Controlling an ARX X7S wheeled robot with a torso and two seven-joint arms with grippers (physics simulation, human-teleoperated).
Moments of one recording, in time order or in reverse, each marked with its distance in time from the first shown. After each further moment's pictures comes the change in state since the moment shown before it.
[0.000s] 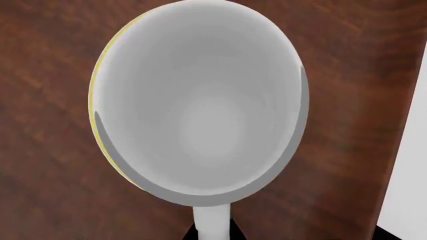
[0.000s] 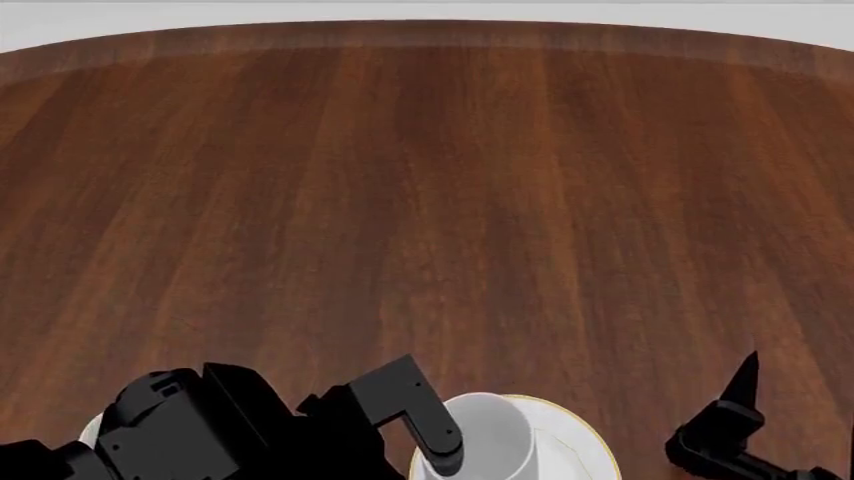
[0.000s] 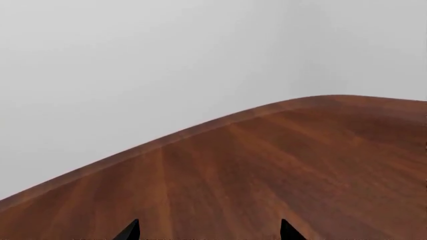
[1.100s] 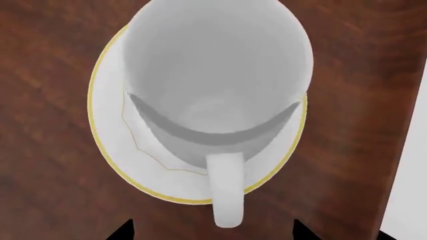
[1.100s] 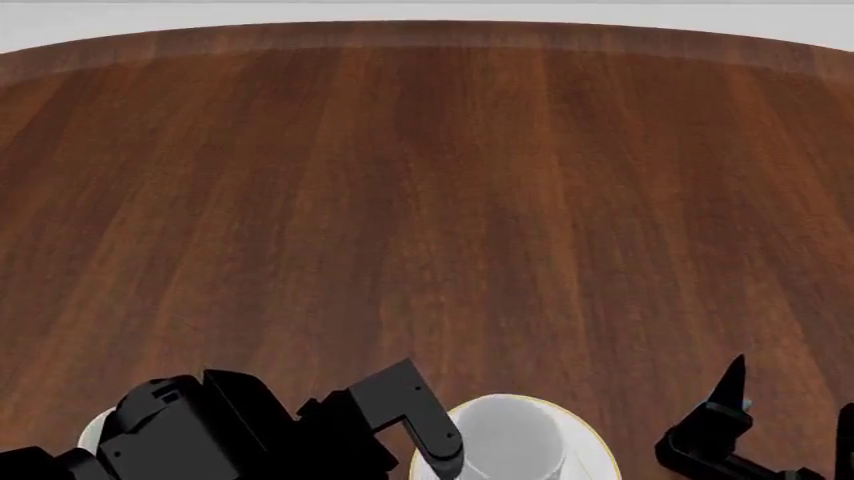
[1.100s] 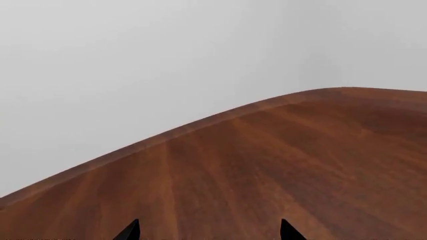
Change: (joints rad) left arm 0.014 0.002 -0.003 -0.007 0.000 0.016 -0.012; right arm 0.008 -0.001 -0.022 0.031 0.013 -0.011 -0.007
